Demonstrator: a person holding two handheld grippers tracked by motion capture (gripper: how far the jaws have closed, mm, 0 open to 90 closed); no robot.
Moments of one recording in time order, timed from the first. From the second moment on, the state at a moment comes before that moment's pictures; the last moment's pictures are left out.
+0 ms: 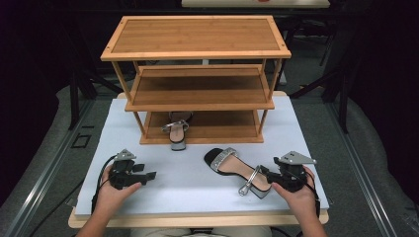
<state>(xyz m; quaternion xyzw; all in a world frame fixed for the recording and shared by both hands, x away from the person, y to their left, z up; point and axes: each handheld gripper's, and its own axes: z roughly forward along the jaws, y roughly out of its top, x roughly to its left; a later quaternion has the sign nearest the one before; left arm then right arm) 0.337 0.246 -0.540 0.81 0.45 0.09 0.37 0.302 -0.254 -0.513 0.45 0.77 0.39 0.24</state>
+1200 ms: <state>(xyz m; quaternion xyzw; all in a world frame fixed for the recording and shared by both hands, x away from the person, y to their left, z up) 0.338 0.243 -0.544 0.81 0.44 0.10 0.37 0.350 -0.179 -0.499 0.38 0.89 0.22 0.09</state>
